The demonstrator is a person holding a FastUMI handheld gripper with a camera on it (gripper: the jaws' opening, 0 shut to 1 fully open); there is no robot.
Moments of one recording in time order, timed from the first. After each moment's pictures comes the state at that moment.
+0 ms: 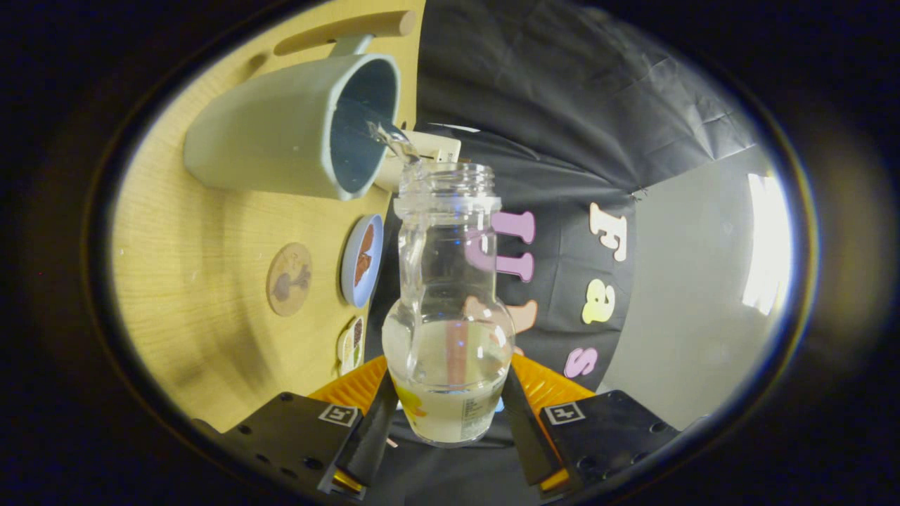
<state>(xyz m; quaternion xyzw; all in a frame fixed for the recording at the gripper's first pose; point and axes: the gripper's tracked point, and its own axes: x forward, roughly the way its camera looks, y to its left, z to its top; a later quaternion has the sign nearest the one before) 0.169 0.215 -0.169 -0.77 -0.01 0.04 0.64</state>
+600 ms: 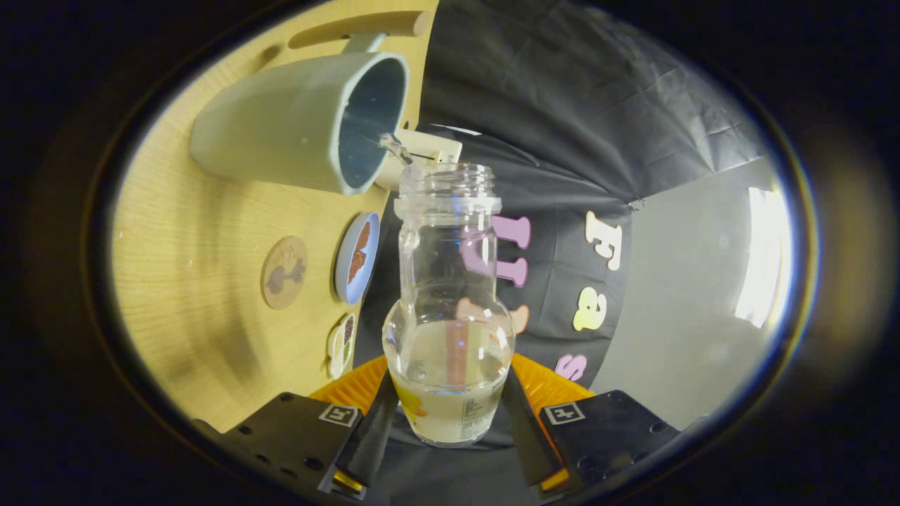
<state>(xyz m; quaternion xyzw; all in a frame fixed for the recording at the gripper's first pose) 0.168 0.220 -0.170 -0.79 -0.03 0.04 0.62</state>
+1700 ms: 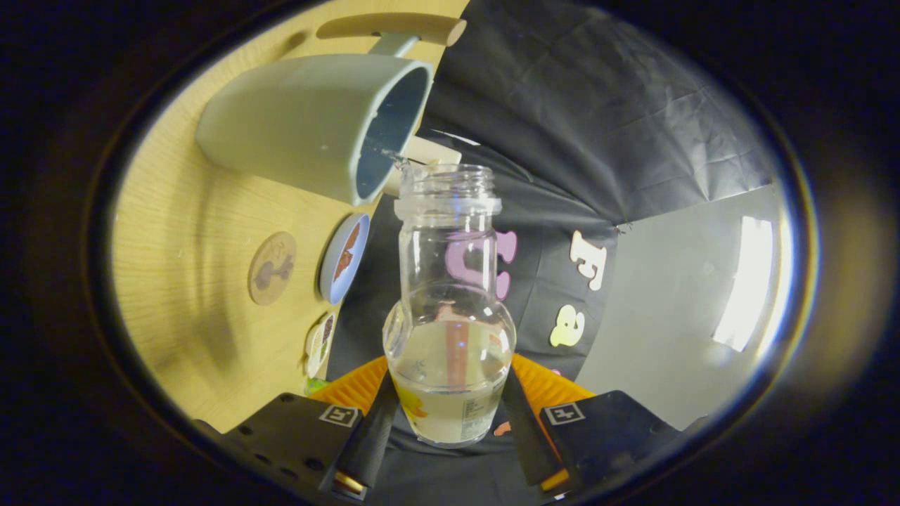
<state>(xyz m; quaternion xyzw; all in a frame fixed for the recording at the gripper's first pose) 0.166 0.230 -0.163 -0.81 -0.07 0.03 0.58</state>
